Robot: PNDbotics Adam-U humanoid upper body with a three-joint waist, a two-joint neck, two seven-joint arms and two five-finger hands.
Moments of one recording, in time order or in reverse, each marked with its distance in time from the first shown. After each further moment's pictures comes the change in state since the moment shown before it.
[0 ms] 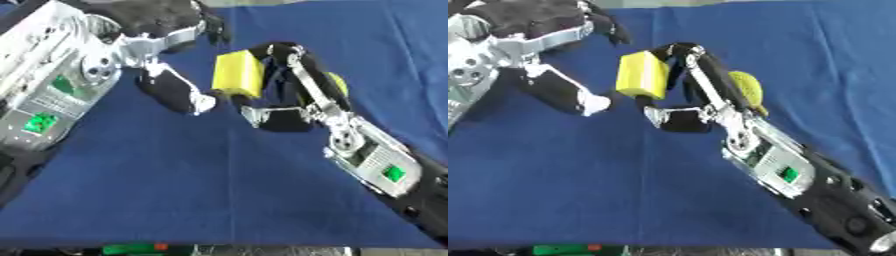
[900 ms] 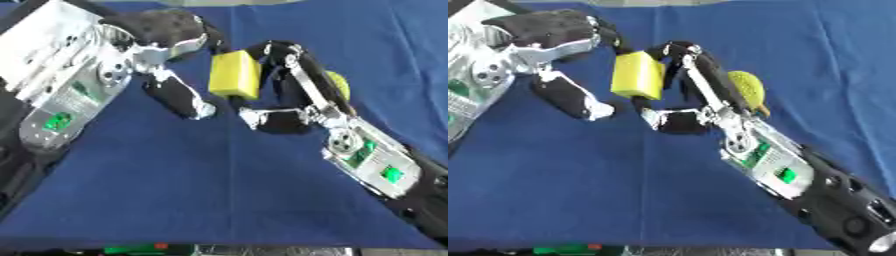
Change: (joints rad) left arm 0.007 -0.026 -0.013 0.073 -0.035 -0.051 -0.020; right arm -0.016 0.000 0.009 0.000 0.006 -0.030 -0.009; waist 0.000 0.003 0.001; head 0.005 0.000
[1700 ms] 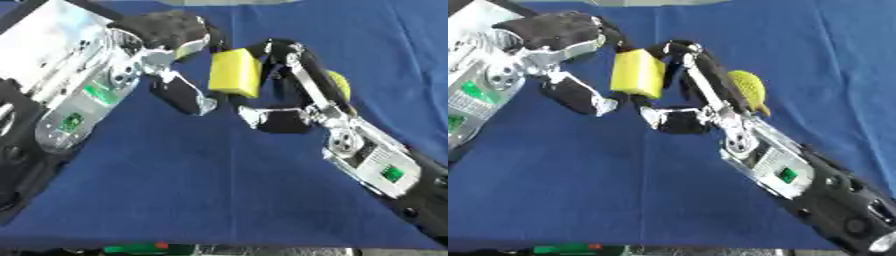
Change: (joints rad) left arm 0.004 -0.016 -0.002 0.021 -0.005 0.025 0.060; right arm 0.000 0.000 0.004 0.000 0.000 -0.007 -0.004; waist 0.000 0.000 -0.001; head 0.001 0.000
